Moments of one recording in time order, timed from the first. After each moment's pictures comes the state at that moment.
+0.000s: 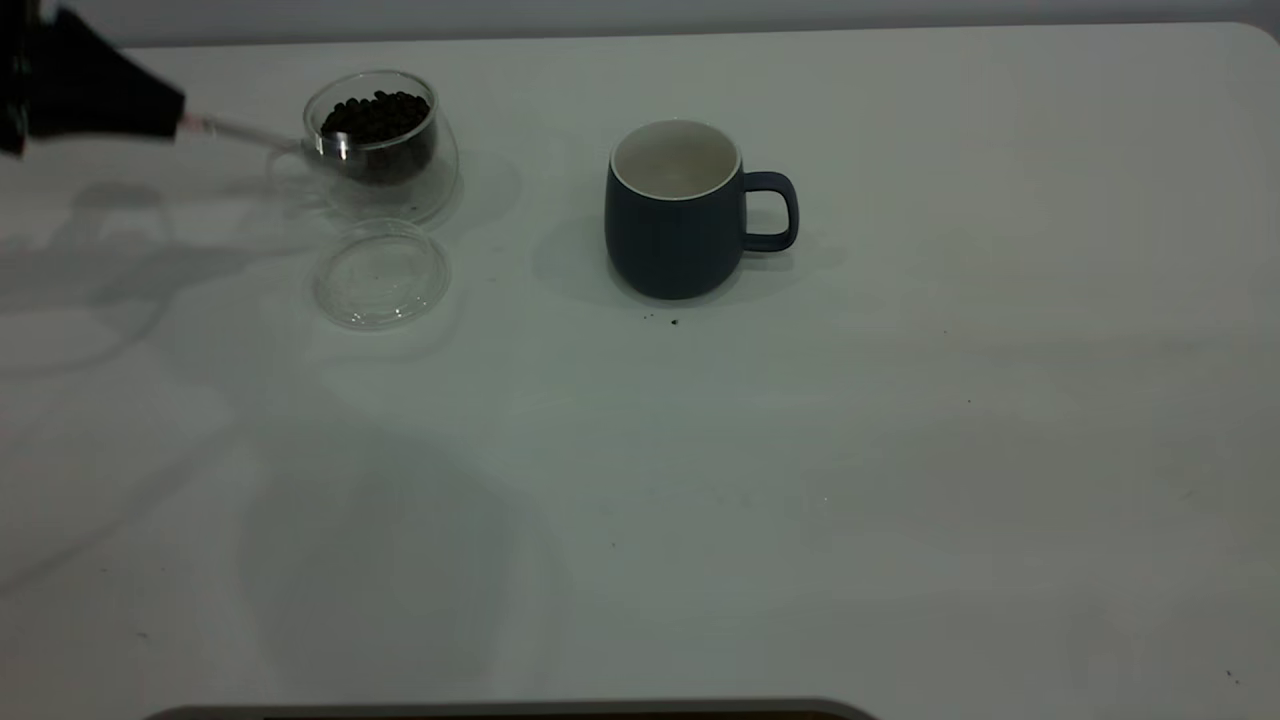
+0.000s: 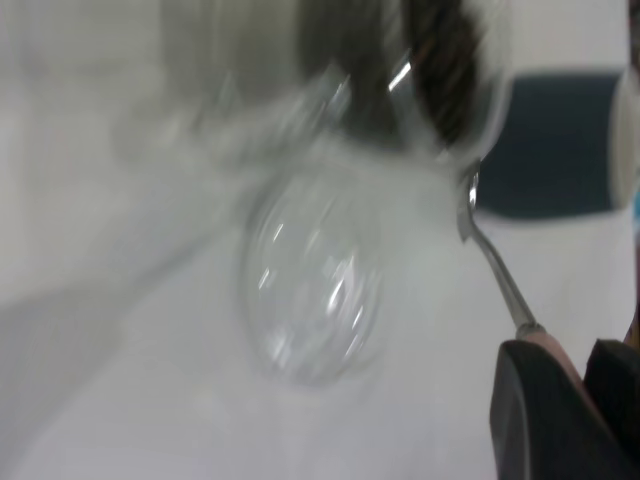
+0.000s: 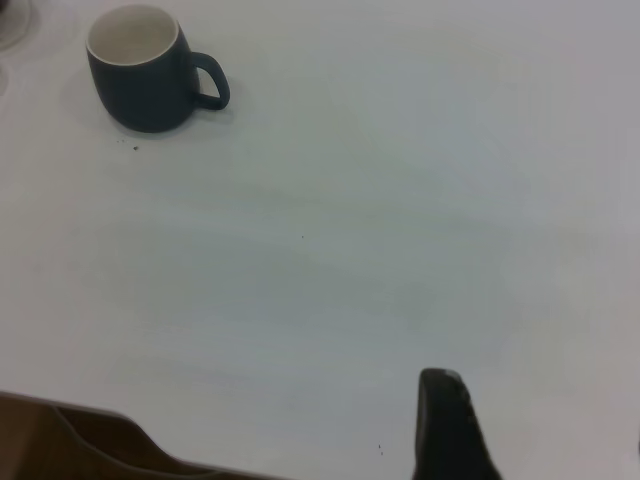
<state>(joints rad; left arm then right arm) 0.36 2.48 -1.69 -1.07 1.15 1.00 0.09 0.03 -0.47 0.09 1.12 -0.09</state>
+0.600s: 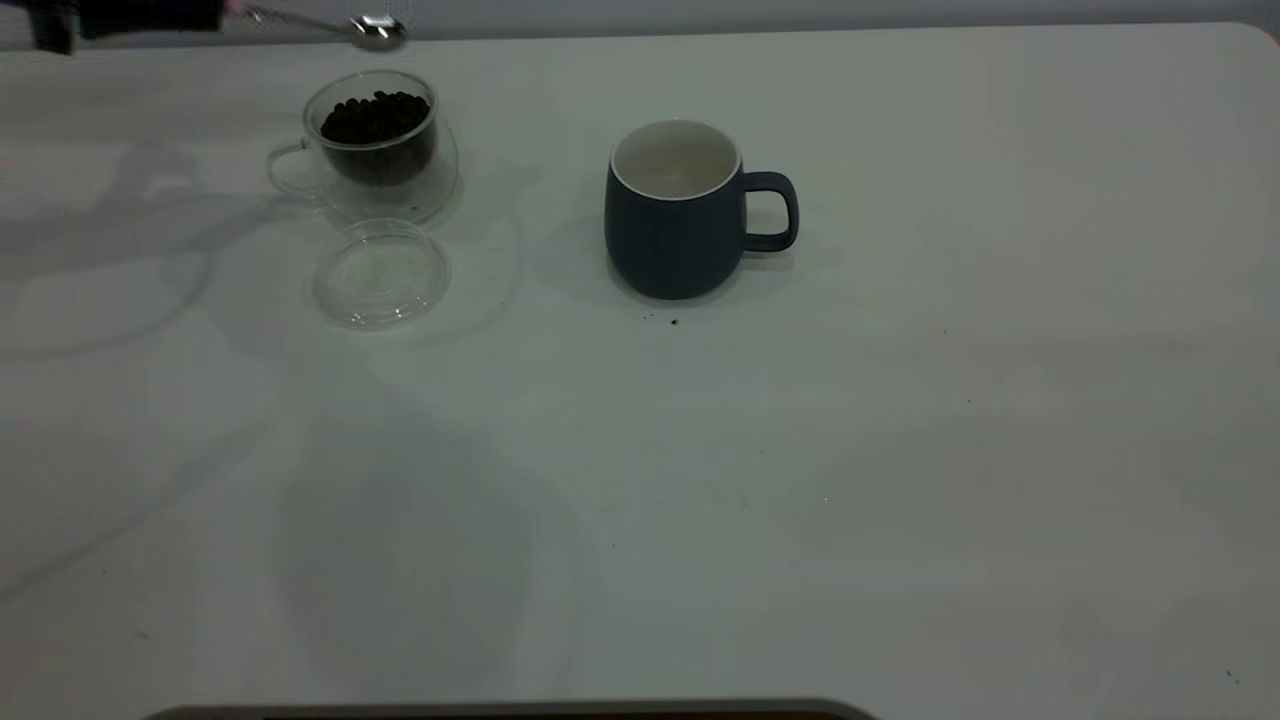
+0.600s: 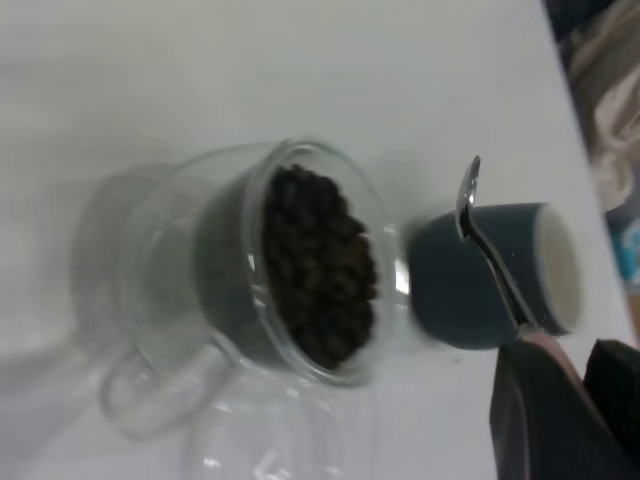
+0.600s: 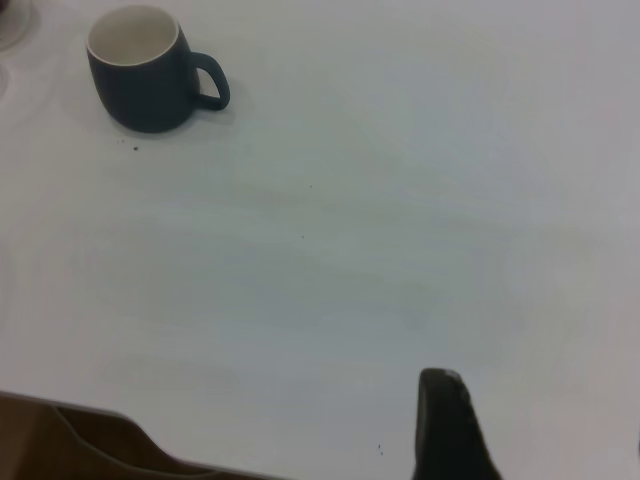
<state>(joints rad) 0.29 2.50 -1.79 -1.18 1.11 1.06 0.09 0.03 -0.47 0.09 1.12 -0.09</state>
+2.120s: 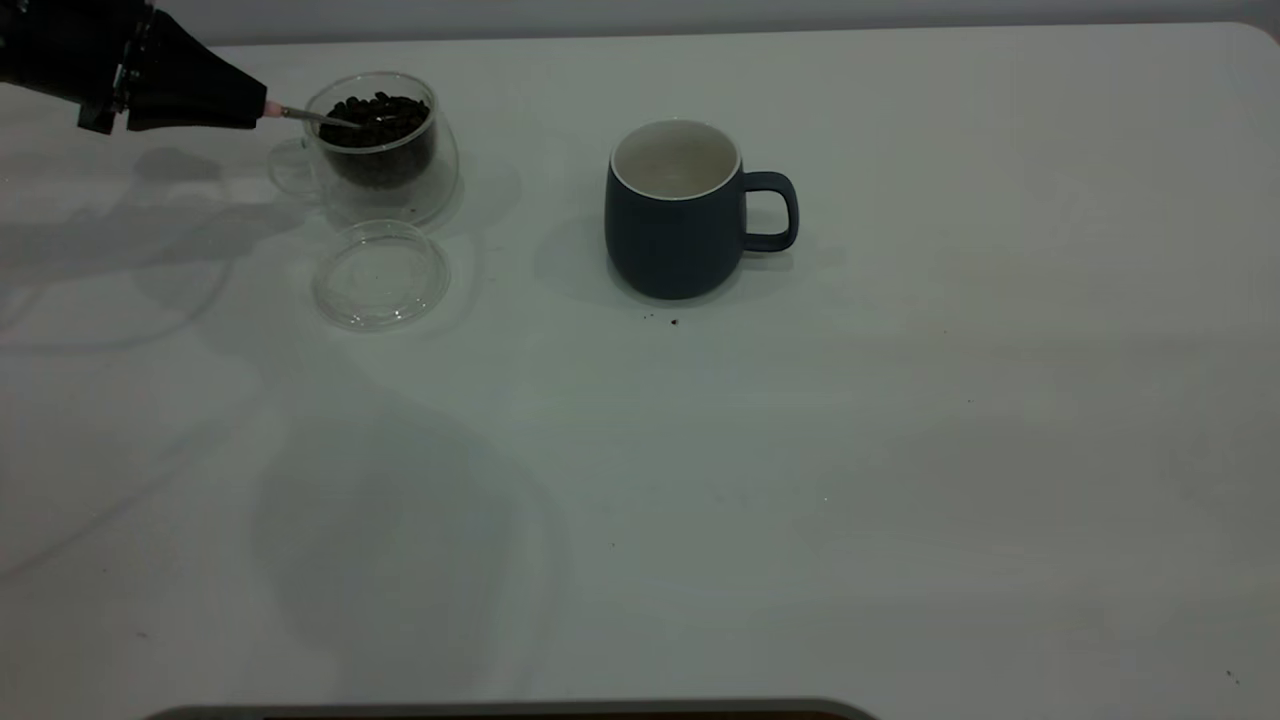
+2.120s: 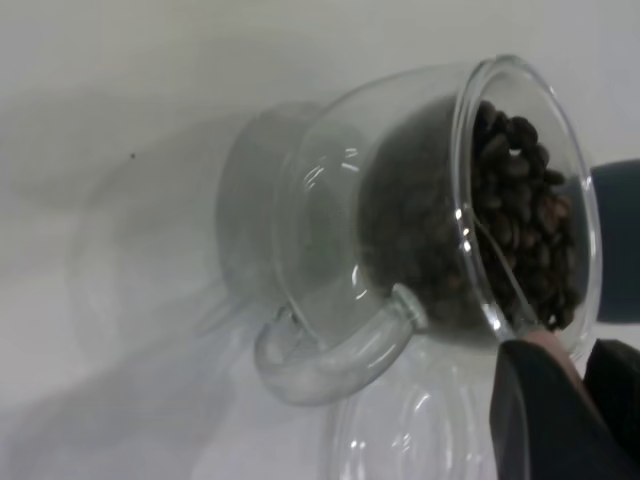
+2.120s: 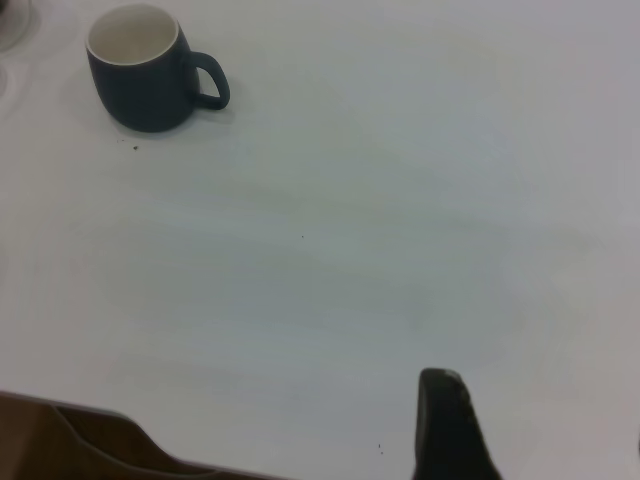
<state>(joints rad) 0.27 2.59 -1.79 -1.16 1.01 1.12 0.09 0.03 -0.47 0.09 1.12 -0.09</state>
